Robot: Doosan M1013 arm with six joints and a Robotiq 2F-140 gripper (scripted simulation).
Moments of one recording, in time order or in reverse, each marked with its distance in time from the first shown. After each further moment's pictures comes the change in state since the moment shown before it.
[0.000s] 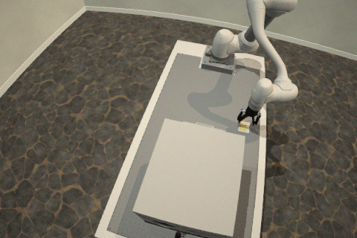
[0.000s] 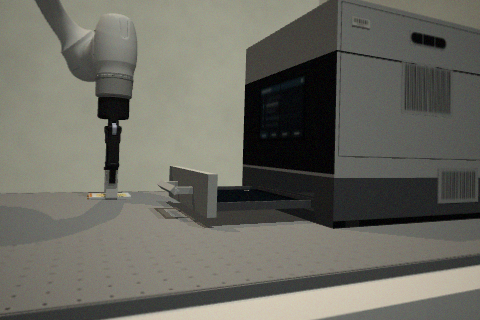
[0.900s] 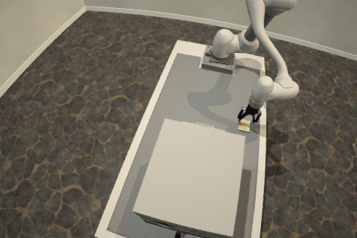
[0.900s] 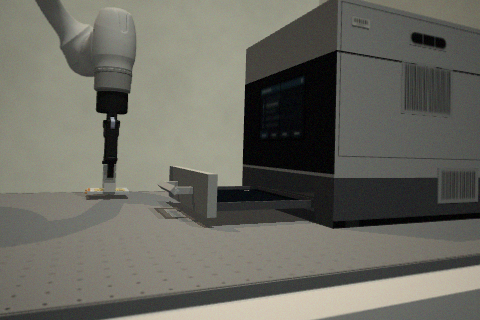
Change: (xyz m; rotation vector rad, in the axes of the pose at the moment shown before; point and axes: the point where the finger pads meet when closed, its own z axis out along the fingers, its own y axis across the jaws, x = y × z) arm 0.005 -0.002 -0.014 0.001 0.005 0.000
